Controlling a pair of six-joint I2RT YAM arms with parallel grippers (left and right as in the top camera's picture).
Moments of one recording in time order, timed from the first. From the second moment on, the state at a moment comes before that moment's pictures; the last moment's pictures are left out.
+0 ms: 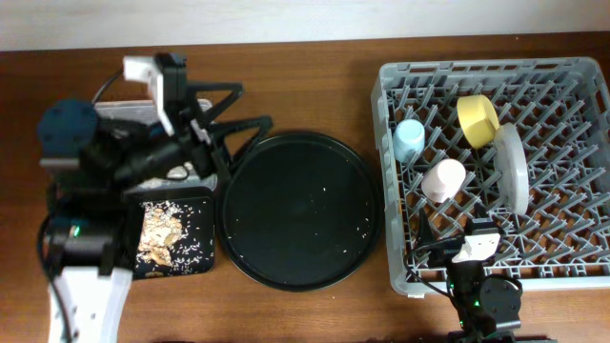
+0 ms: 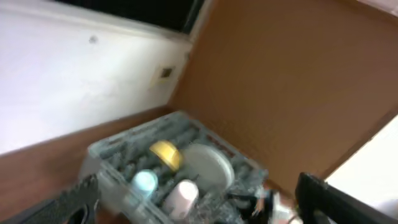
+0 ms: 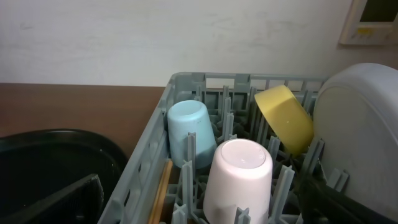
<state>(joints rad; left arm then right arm) -0.04 1.12 1.25 -0.15 1.02 -0.40 0.09 0.02 0.01 -0.07 0.03 0.01</state>
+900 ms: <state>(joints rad) -0.04 0.26 0.10 0.25 0.22 -0.13 0.09 0.01 0.01 -0.07 0.04 0.01</state>
